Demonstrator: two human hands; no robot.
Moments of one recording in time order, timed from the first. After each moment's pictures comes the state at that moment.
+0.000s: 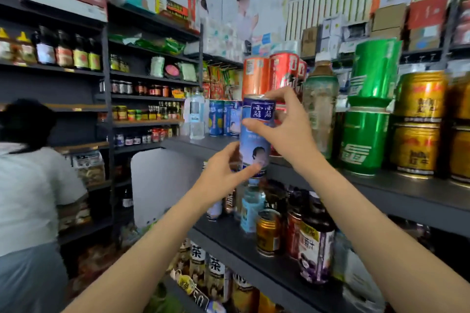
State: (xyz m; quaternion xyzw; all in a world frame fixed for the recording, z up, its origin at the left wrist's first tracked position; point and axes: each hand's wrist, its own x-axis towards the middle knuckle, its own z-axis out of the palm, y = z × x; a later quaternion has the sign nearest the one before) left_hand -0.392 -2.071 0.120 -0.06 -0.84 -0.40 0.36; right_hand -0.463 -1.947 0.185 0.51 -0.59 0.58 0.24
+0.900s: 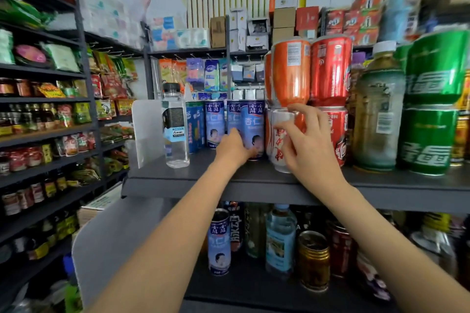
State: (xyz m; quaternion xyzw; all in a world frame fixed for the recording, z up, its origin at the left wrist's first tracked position) left_hand -0.595 -2.232 0.165 -0.06 -0.92 -0.34 0.20; right_hand -0.533 -2.079 0.155 0.23 -0.76 0.13 0.60
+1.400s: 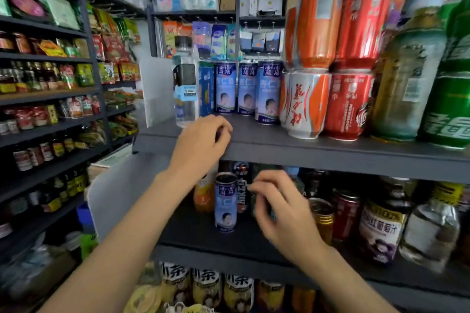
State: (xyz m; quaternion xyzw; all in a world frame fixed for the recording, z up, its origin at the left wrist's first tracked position) left_hand -0.511 -2.301 0.120 -0.15 -0.88 -0.23 0.39; right_hand -0.474 -2.125 0.036 0.39 -0.75 0.25 0.47
